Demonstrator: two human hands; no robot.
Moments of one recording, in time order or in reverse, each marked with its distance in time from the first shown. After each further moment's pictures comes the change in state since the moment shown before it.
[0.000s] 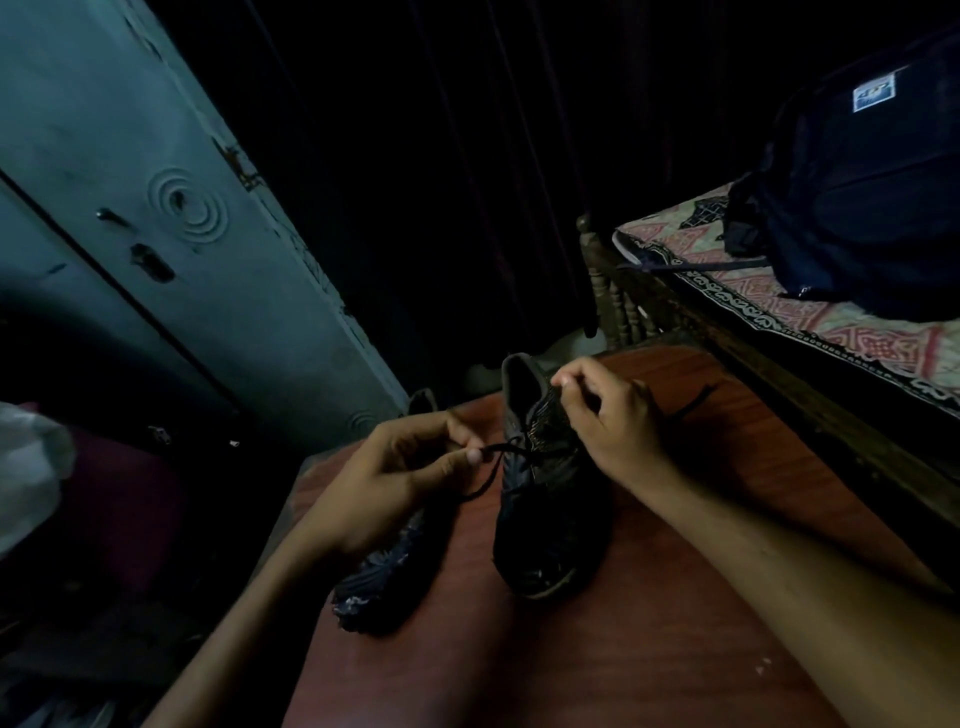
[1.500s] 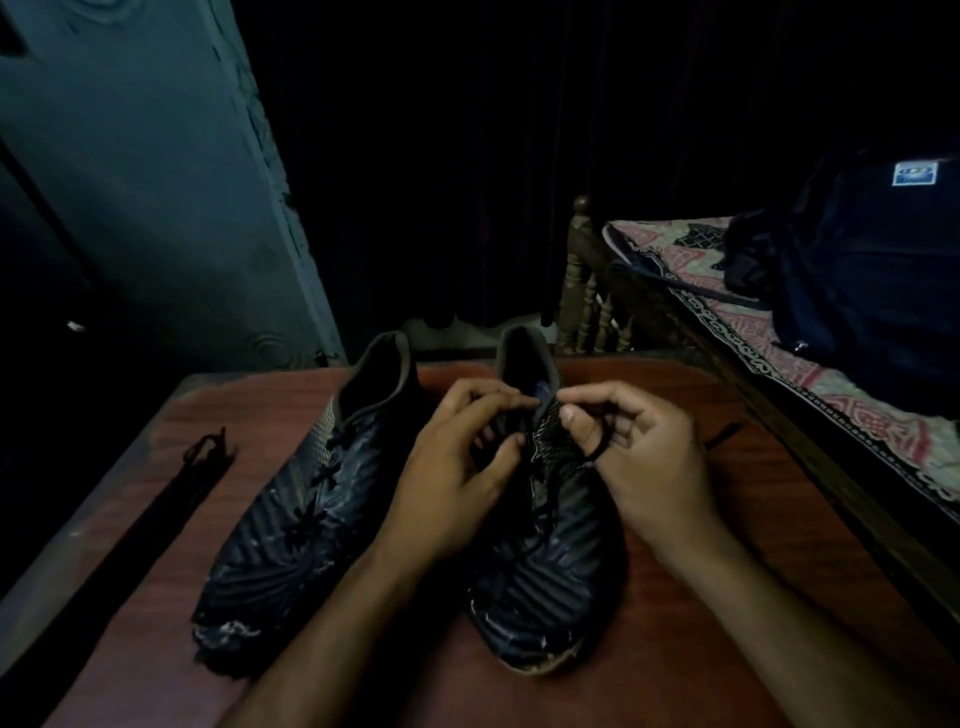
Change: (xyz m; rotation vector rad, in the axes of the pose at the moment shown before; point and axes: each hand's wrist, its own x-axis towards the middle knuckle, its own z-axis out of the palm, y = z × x) left_hand 0.068 -0.121 0.051 0.170 0.375 0.202; right_hand -0.008 -0.005 0.007 0.268 -0.266 0.327
